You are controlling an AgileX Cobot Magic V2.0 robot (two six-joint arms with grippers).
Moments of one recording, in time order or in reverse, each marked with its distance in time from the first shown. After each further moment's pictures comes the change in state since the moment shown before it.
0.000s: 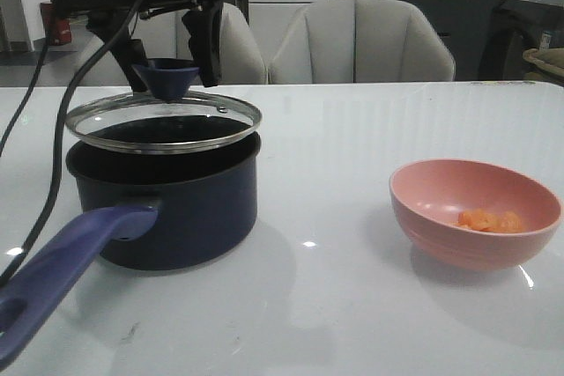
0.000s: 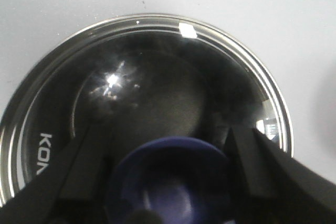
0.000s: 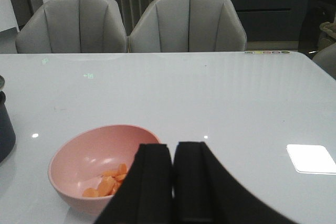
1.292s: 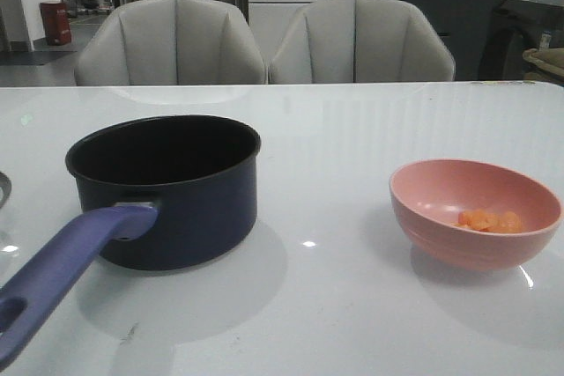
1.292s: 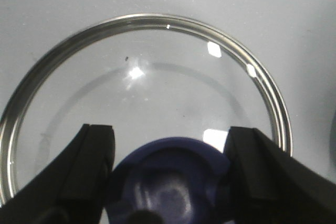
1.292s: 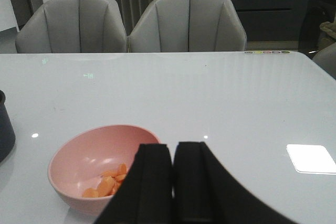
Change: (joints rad) left arm 0.559 -0.283 0.727 -0.105 -0.407 0.361; right arm 0.000 0.000 0.000 0.000 0.000 0.000
